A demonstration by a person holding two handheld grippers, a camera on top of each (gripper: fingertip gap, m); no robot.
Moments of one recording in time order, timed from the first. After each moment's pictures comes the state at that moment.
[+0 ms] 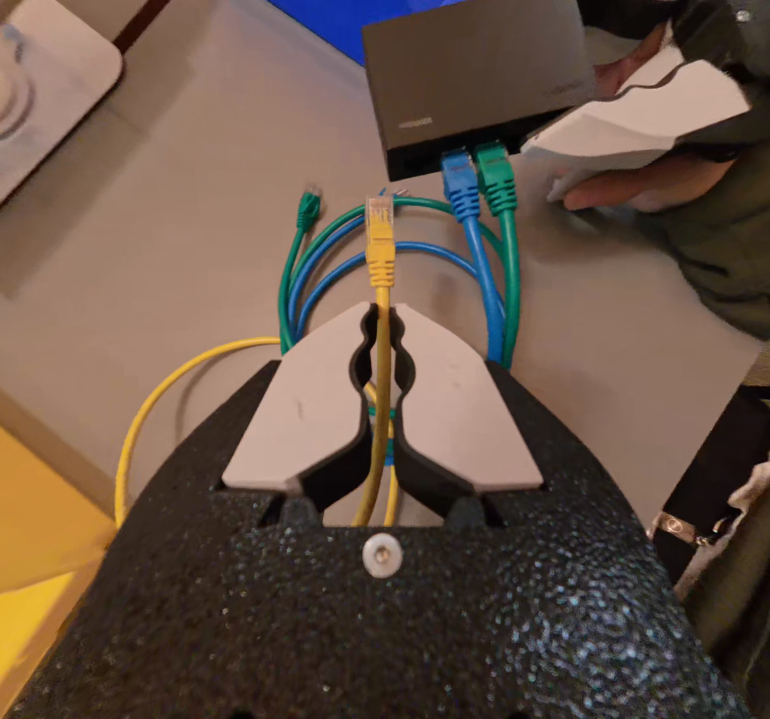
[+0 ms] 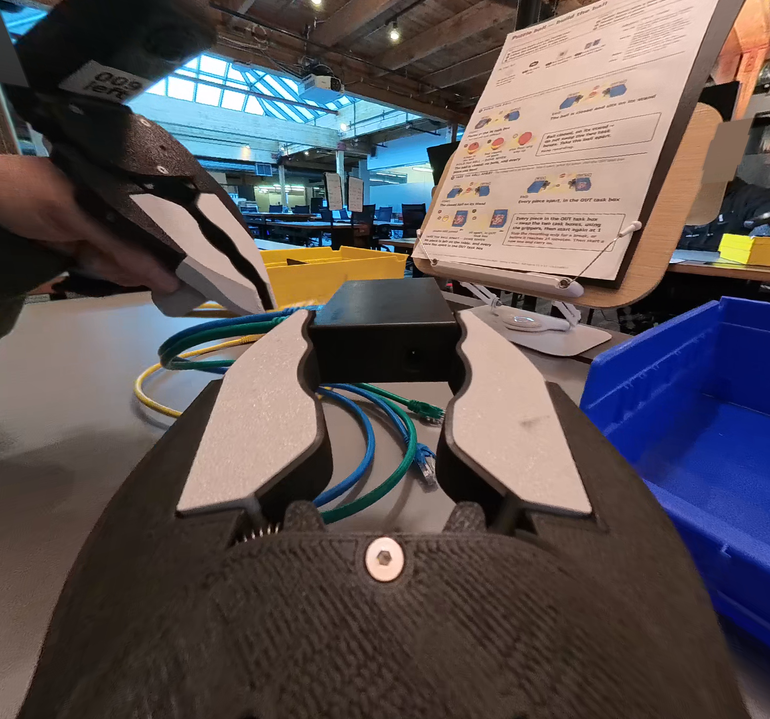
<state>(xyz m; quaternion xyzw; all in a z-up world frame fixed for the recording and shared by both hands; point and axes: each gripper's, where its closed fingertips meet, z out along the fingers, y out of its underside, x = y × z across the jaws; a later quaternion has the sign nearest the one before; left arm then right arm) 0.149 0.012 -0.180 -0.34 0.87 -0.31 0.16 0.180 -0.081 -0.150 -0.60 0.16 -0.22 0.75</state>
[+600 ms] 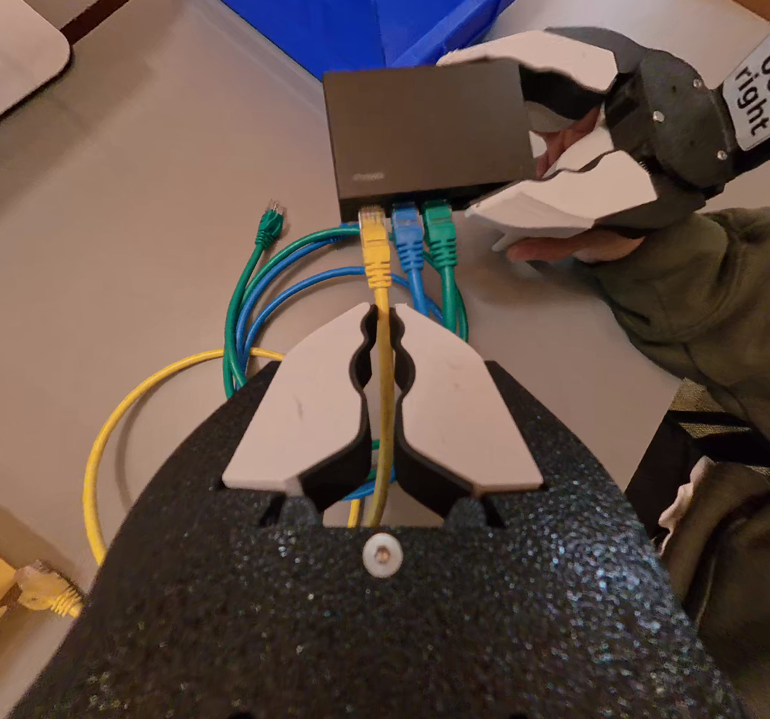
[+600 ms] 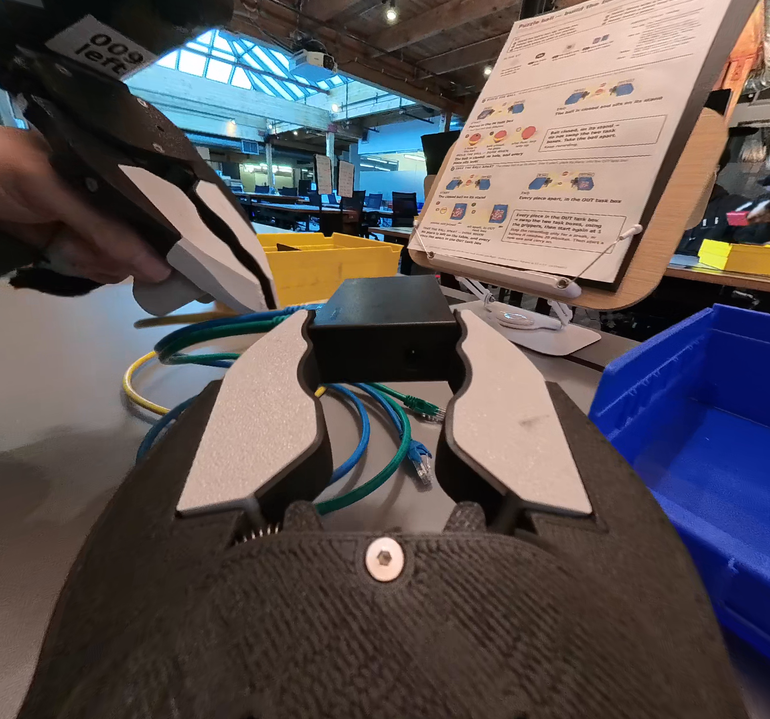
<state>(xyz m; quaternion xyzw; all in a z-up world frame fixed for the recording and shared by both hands) 0.145 -0.007 -0.179 -0.37 0.85 -0.36 0.12 0.179 -0.070 -0.153 -0.62 0.16 -0.24 0.73</state>
